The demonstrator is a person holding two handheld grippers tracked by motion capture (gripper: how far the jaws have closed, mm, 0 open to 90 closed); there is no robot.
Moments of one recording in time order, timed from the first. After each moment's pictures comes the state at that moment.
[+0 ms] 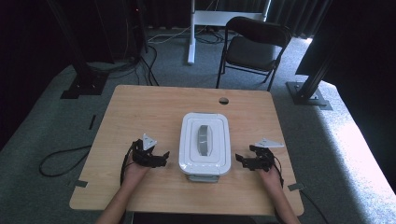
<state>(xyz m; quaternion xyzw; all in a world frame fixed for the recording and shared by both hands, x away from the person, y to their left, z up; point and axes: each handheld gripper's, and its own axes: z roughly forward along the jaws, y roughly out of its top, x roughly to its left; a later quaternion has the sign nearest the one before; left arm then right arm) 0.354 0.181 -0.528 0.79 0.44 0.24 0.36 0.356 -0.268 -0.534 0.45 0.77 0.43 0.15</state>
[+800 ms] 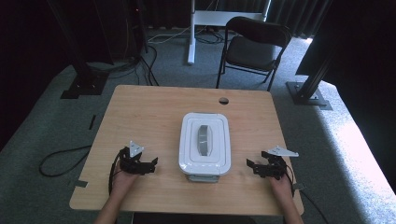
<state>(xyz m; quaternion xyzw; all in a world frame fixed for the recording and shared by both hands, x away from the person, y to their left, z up) 0.328 0.217 -0.535 0.77 0.47 0.25 0.34 0.326 -0.302 -0.534 0.48 0.75 0.43 0.17</state>
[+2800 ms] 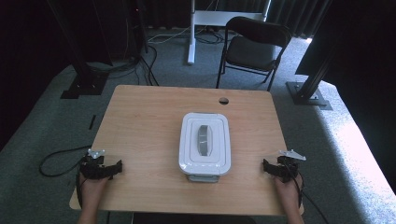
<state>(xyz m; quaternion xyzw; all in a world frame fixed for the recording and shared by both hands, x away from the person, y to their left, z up) 0.312 0.319 -0.546 0.67 0.64 0.26 0.26 0.323 -0.332 -0.550 0.63 0.67 0.29 0.26</state>
